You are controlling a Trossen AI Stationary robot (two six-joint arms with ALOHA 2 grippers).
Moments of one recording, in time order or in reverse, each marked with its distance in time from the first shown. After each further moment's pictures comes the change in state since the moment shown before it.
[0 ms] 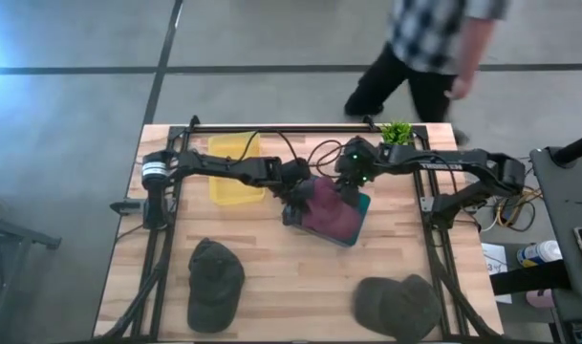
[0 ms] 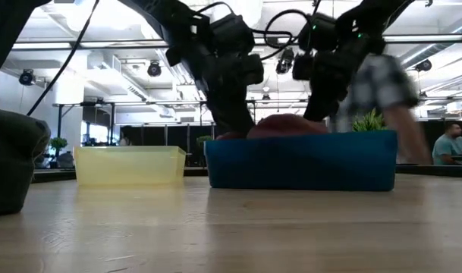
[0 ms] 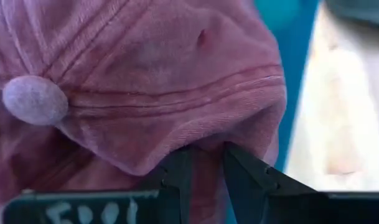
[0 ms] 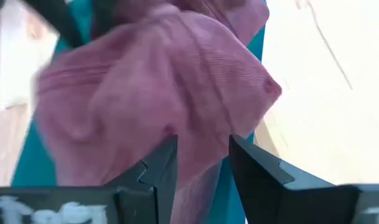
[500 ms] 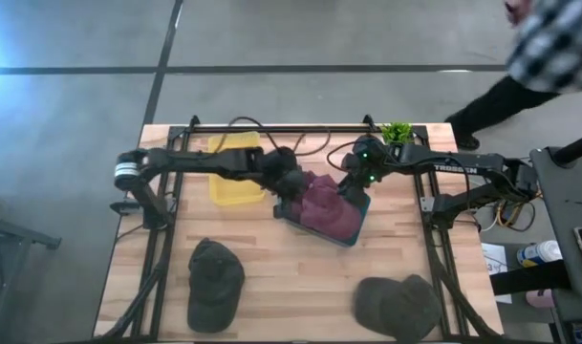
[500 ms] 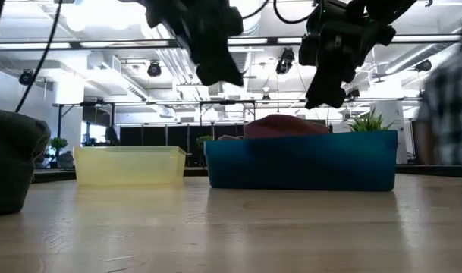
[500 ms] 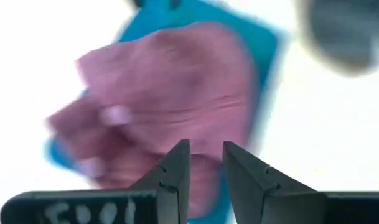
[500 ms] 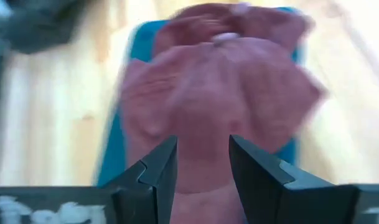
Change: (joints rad) left arm -0.013 -0.219 -0.004 -0.104 -0.053 -0.015; right arm 0.014 -0.106 -0.004 -0.031 -0.129 0.120
